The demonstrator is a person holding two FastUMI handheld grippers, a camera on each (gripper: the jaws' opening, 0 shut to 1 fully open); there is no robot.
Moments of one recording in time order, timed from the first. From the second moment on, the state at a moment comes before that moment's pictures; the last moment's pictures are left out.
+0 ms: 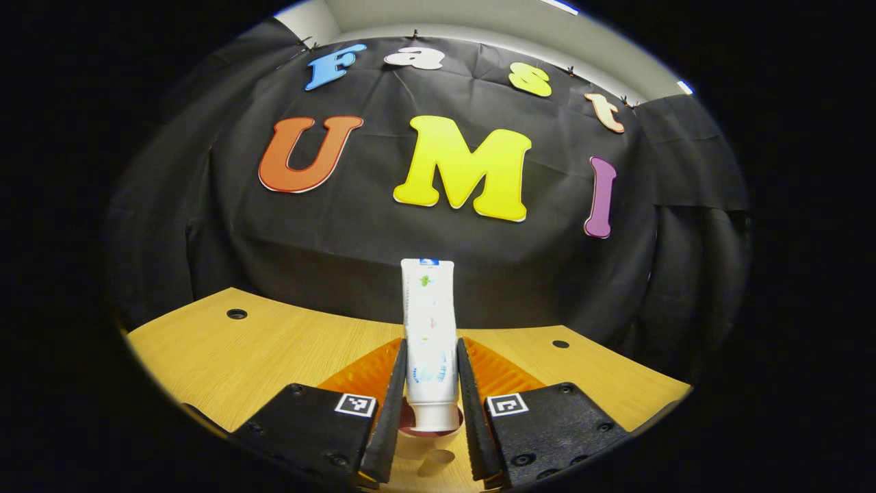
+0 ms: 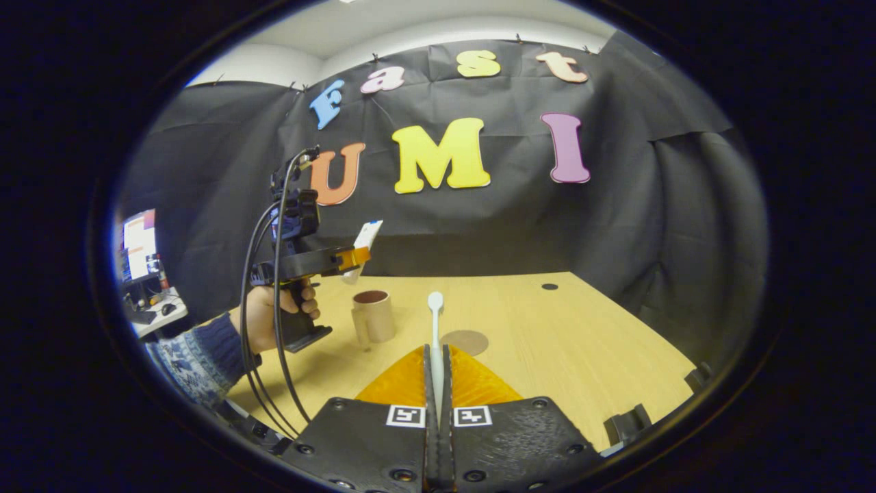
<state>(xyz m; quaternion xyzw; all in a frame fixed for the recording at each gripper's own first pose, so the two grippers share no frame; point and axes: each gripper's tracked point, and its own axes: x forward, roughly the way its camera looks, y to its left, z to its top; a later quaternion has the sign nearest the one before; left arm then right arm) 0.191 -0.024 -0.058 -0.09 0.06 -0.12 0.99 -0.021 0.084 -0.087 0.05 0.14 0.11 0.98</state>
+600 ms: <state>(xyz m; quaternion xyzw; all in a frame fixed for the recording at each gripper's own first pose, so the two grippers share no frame) 0.194 -0.023 -0.062 -0.08 0.06 -0.12 0.99 -0.019 0.079 -0.090 0.05 0.14 0.11 0.98</state>
